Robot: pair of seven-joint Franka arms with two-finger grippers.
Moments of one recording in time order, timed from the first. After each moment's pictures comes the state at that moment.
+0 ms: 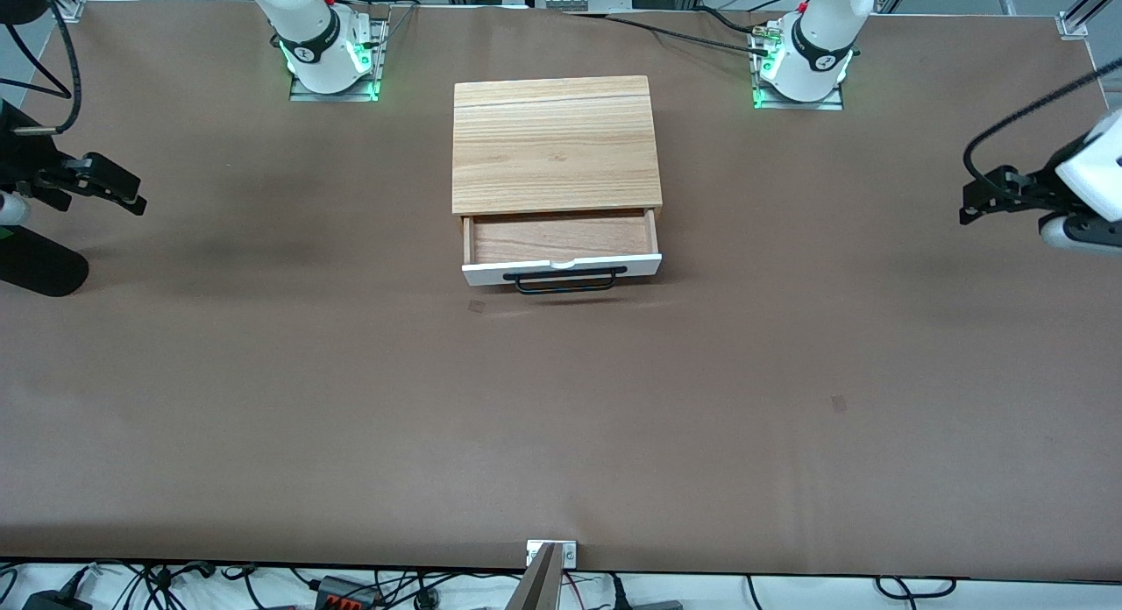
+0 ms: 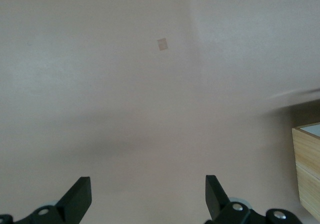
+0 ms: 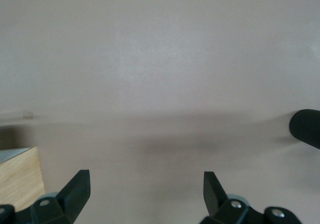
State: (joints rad) left arm 0.19 0.04 -0.17 -1.62 0.03 1.61 0.15; right arm 0.00 -0.02 -0.05 -1.69 0.00 1.70 0.00
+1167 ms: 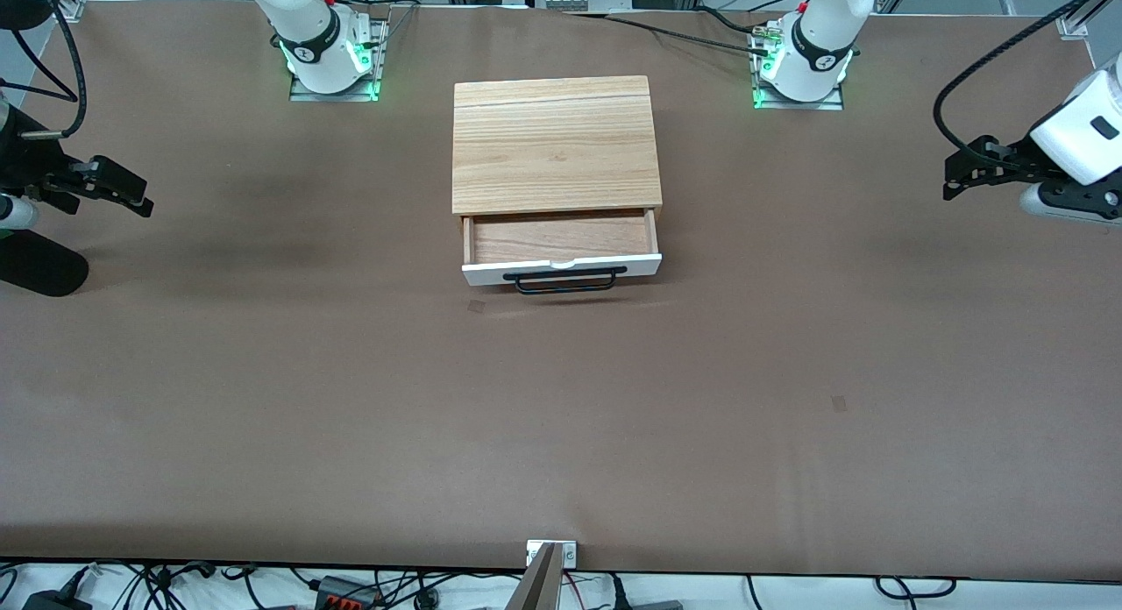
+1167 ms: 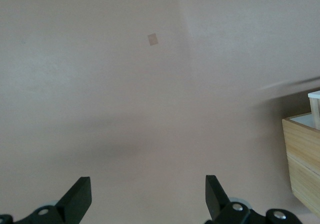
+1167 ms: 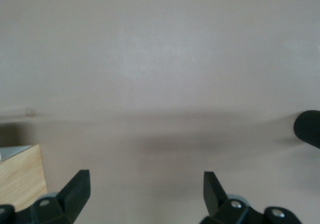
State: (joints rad) left arm 0.09 -0.01 -0.10 -1.63 0.01 1.57 0.14; right arm 0.01 -0.01 -0.05 -1.70 0.00 1.70 0.00
